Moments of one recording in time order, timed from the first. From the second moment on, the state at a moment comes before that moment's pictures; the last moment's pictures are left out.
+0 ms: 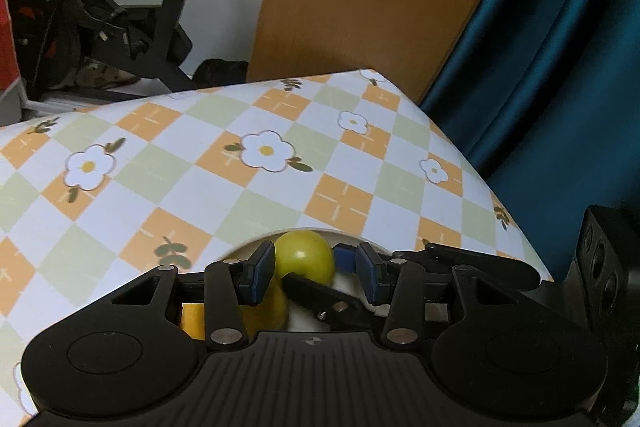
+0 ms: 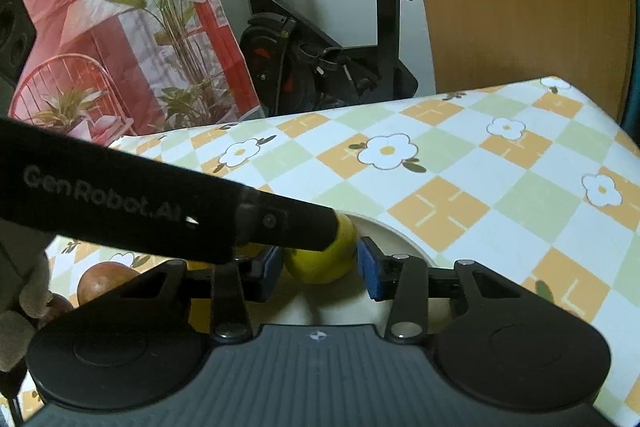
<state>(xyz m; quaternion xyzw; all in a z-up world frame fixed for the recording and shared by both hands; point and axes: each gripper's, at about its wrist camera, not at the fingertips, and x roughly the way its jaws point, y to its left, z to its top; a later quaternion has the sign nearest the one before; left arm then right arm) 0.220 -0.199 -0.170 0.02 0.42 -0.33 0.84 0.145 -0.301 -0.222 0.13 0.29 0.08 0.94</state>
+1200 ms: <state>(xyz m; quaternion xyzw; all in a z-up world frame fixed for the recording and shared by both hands) 0.141 -0.031 -0.116 0.01 0.34 -0.23 0.91 0.078 -0.230 -0.181 0.13 0.25 0.08 0.96</state>
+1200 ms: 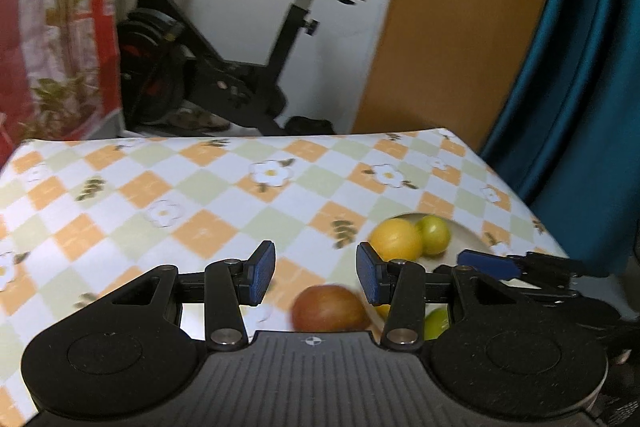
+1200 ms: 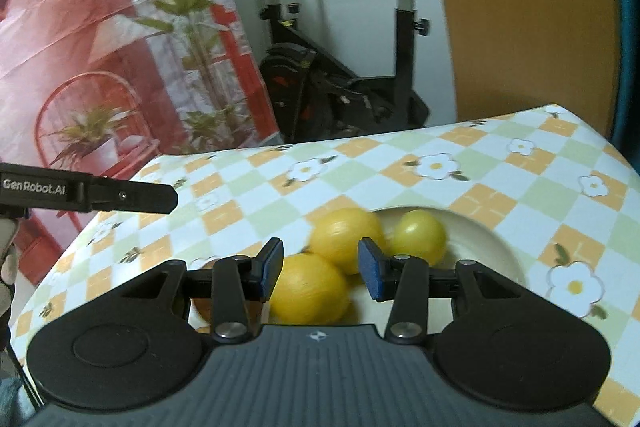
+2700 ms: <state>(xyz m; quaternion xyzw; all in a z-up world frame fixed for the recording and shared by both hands) 0.093 -0.032 -0.188 0.02 0.41 -0.29 0.87 0.045 -0.130 -0.246 0.02 0.31 0.19 0.93</state>
